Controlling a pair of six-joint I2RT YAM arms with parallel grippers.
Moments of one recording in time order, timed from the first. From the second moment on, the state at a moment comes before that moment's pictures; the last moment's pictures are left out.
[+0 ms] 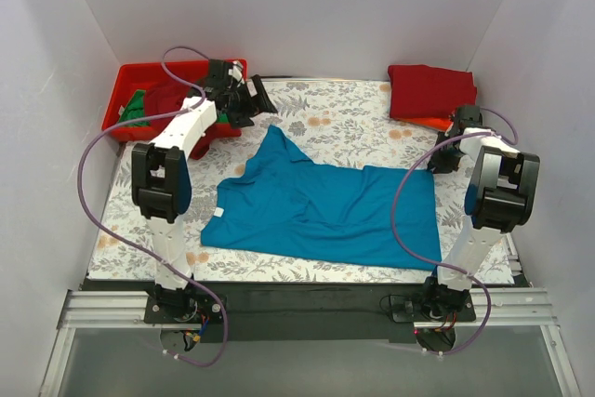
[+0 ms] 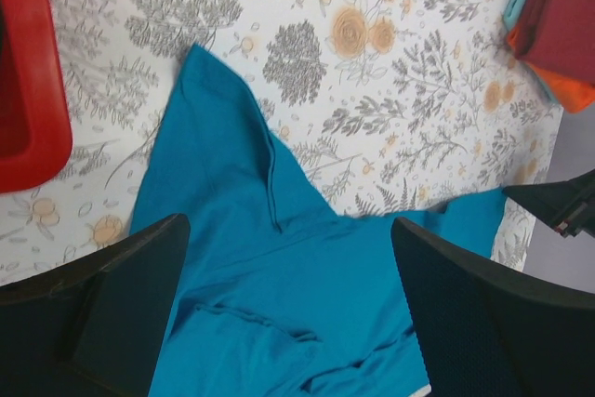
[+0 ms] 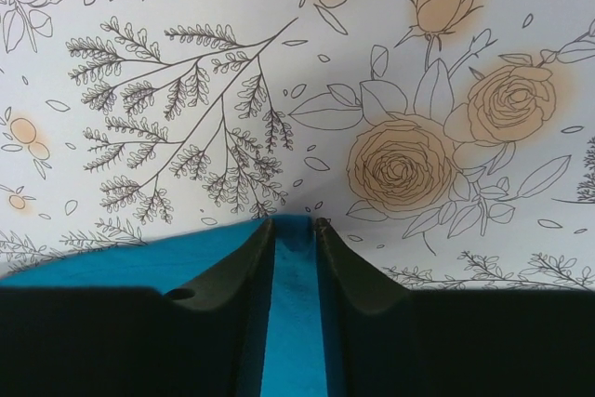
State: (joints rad) left arm -0.22 2.04 1.75 -0.52 0.35 -0.57; right arm -0.20 1.90 1.26 -0.51 -0.10 0.20
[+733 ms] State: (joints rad) left arm -0.31 2.36 1.99 -0.55 0.14 -0.58; right arm -0.20 1.85 1.20 -0.53 -0.12 0.18
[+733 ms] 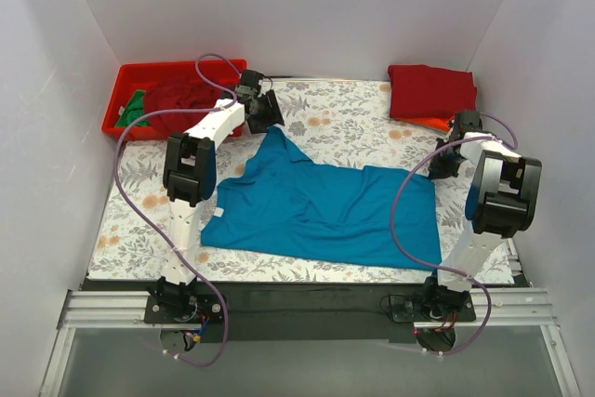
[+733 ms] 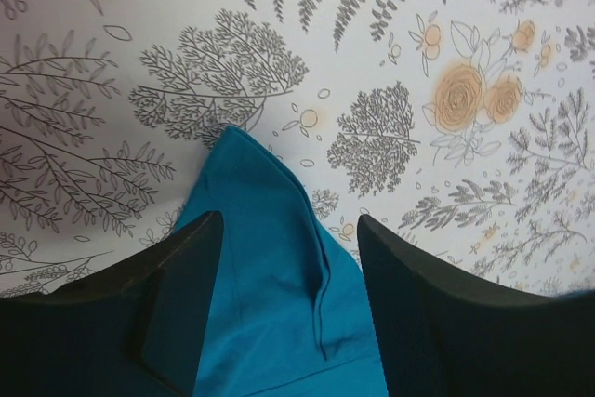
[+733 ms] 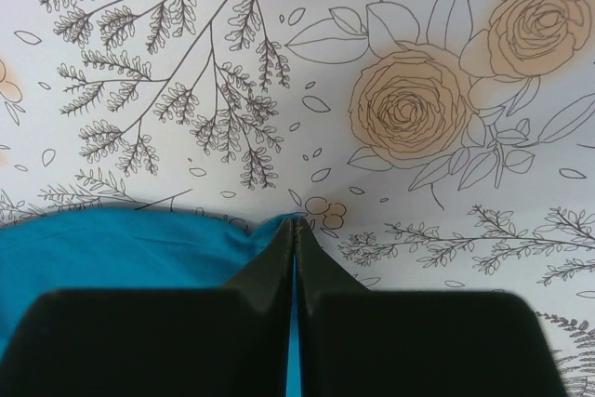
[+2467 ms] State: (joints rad) left arm -0.37 2.45 2.03 -0.44 -0.08 -0.50; right arm -0.21 1.85 1.19 -0.56 -0.15 0.17
